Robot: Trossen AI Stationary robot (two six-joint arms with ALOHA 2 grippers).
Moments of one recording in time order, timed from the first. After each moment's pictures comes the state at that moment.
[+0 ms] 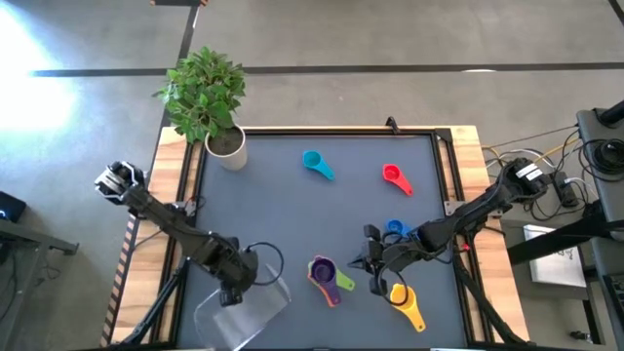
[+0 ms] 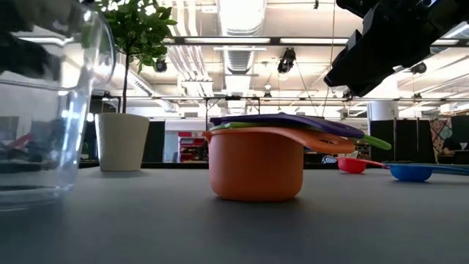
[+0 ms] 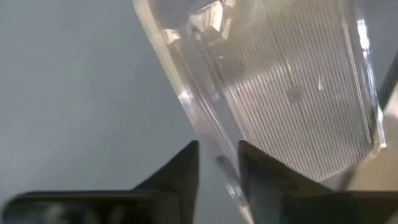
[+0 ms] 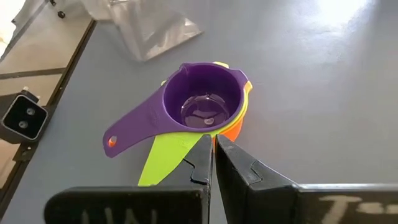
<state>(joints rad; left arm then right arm) -0.61 1.48 1.00 -0.90 0.09 -0.82 0.49 1.45 0.69 0.17 0.28 0.38</state>
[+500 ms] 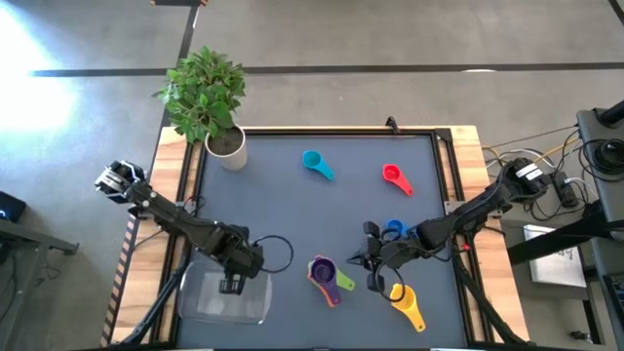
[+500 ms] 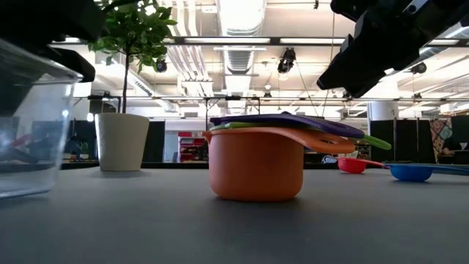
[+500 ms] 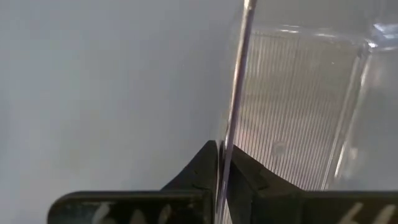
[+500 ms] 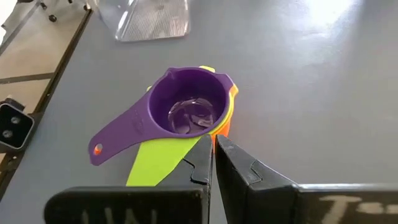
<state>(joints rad) -0.51 1.47 1.00 -0.95 0.07 -0.50 0.47 1.45 0.69 0.17 0.29 0.38</state>
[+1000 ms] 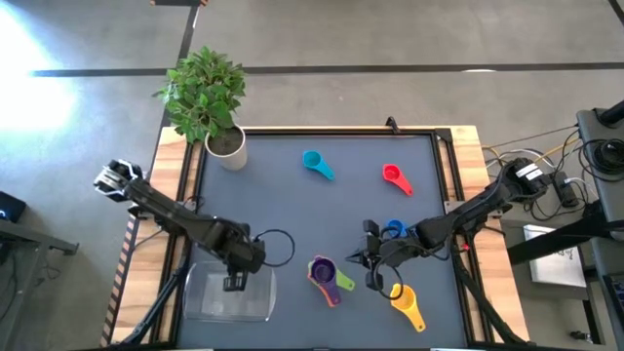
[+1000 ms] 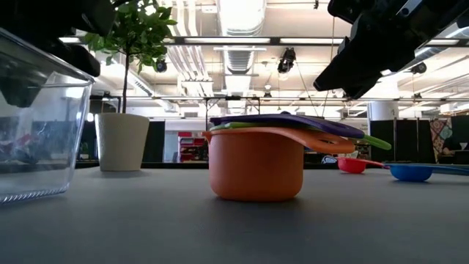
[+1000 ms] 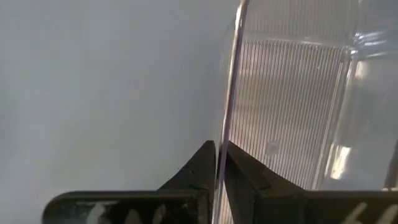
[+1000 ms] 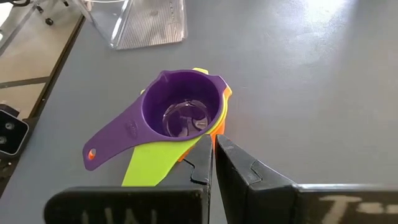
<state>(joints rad) -0.47 1.46 1.02 -0.94 0.07 -0.53 0.45 1.45 0.69 0.17 0.29 0.39</state>
